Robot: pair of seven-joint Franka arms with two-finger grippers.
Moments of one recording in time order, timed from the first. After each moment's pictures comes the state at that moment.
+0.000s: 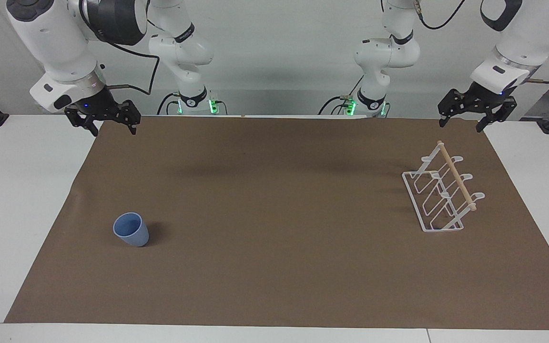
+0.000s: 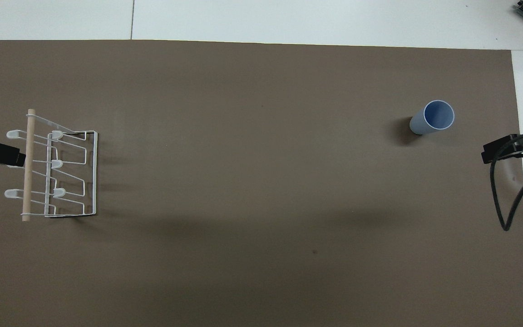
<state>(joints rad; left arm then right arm) -0.09 -0.05 0.06 -1.60 -0.02 1.53 0.20 -0.15 0.04 0.09 -1.56 -0.07 1.50 -0.16</state>
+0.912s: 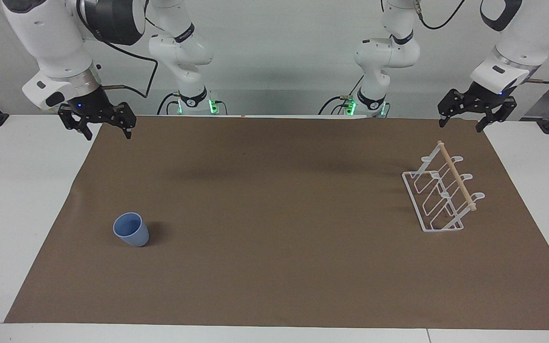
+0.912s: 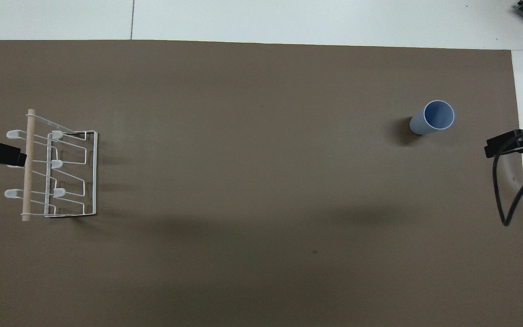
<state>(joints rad) -0.09 -0.05 0.06 -1.60 -0.02 1.54 0.20 -0.15 0.03 0.09 -1.56 -0.07 1.59 -0.16</state>
